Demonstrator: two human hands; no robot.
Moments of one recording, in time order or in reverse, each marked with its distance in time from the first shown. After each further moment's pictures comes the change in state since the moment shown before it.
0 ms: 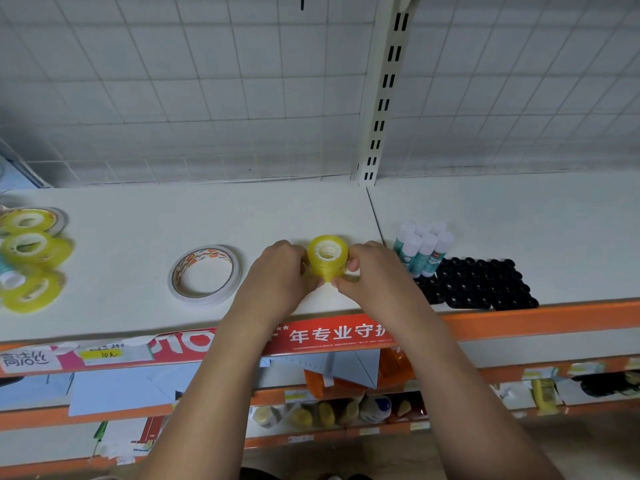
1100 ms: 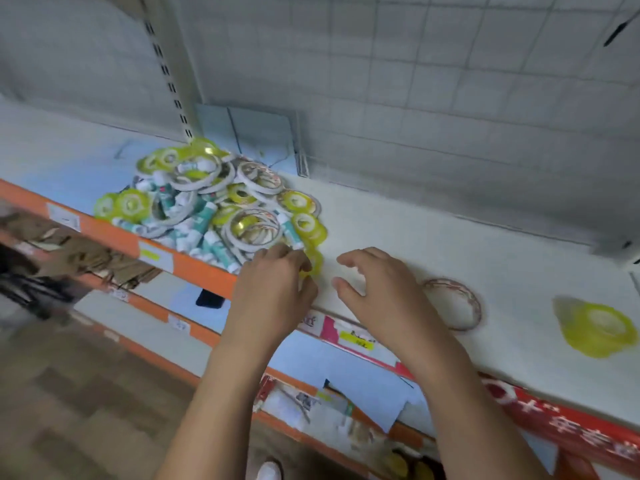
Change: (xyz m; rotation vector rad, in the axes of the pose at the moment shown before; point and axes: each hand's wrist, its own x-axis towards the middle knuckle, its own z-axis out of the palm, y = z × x) left_hand -0.143 -0.207 -0.166 0.295 0.396 -0.325; right_hand 0.019 -0.266 0.127 0.100 -0.108 -0.514
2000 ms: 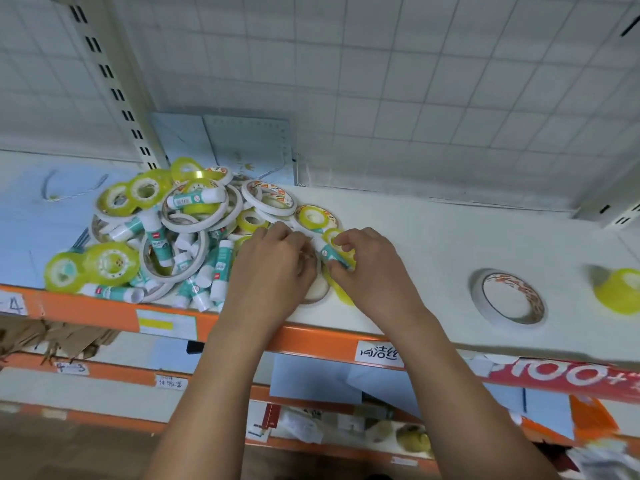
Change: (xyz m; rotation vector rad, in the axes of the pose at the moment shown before) left_hand 0.094 -0.113 -0.011 -0.105 -0.055 0.277; right_hand 0.095 -0.057 0.082 -0.077 0.163 0.300
